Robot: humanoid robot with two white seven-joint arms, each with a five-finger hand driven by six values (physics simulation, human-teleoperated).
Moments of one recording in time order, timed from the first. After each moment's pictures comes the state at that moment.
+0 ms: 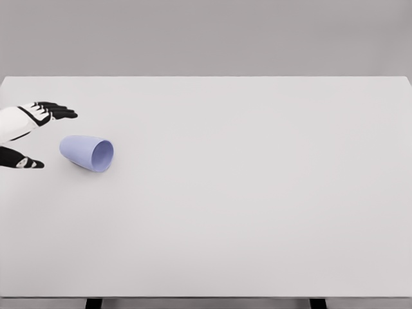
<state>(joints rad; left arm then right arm) -0.23 1.14 -0.35 -1.56 -0.07 -0.61 -0.25 0.00 0.00 -0.22 0.11 -0.32 -0.32 -0.02</state>
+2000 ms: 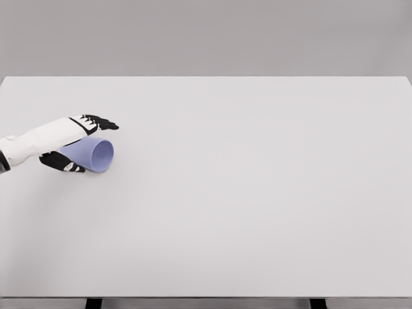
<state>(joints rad) -0.44 0.90 -0.56 -1.37 -0.21 -0.61 -0.31 0.00 0.00 -0.22 0.11 -0.32 -0.32 -0.02</state>
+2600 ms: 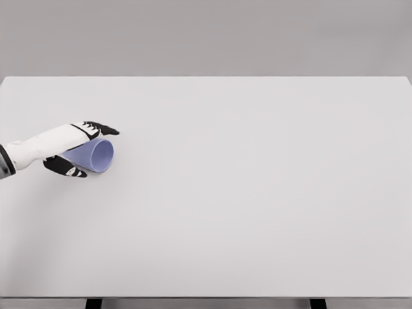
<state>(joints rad) -0.45 0.87 -0.60 -1.30 -0.21 -0.61 -0.31 0.00 0.00 -0.22 0.11 -0.32 -0.32 -0.02</state>
